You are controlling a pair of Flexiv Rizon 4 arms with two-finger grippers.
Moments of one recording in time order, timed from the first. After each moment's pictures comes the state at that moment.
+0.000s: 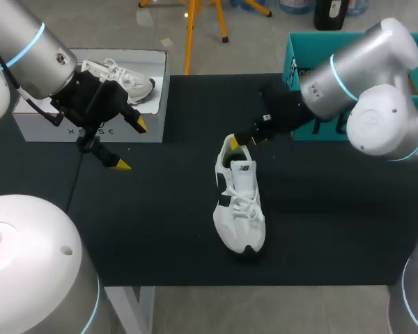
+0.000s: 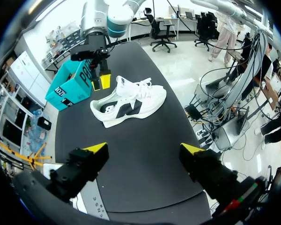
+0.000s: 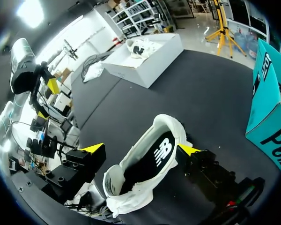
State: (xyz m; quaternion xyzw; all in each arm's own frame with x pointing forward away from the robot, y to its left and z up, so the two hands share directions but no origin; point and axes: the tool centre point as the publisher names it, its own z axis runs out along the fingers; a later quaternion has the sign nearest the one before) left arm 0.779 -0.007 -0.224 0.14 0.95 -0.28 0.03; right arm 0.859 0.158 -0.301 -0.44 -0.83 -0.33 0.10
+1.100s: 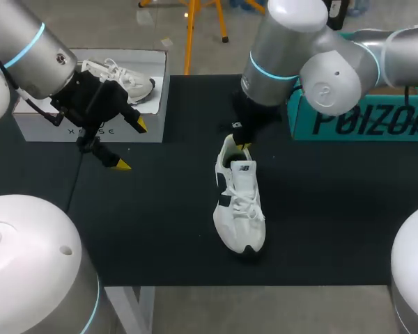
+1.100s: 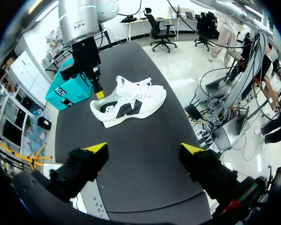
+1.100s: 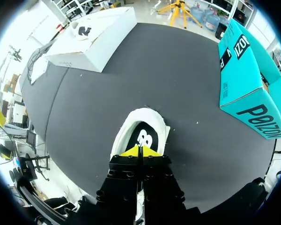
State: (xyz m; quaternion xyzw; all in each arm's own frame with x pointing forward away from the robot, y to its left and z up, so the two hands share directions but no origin) left arm 0.779 -0.007 -0.224 0.14 0.95 -0.28 0.03; right arm 0.872 0.167 -0.330 -0.58 -0.81 -0.11 0.01
